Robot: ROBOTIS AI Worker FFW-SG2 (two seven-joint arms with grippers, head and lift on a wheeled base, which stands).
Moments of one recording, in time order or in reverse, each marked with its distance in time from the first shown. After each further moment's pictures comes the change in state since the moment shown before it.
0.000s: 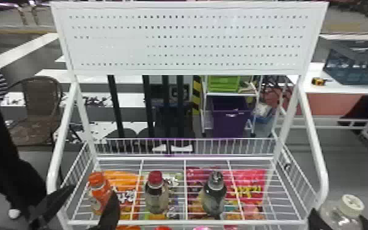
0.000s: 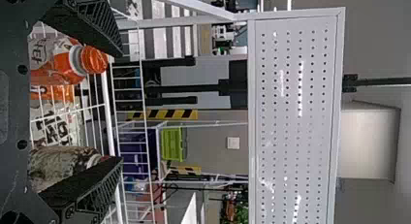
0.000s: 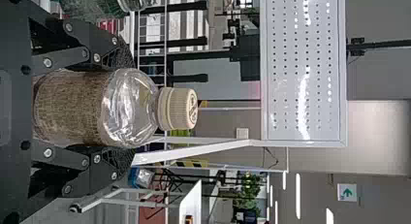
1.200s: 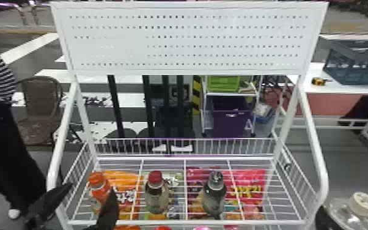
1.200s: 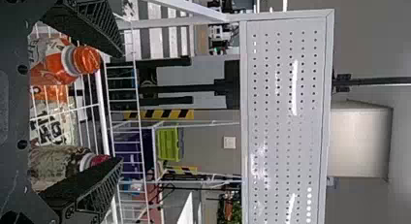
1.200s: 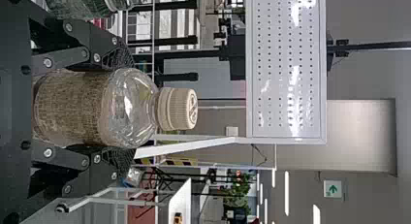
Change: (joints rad) left arm 0.018 0.000 0.006 -0.033 -0.002 0.001 0.001; right arm 0.033 0.001 -0.012 -0.028 -0.013 -0.046 0.000
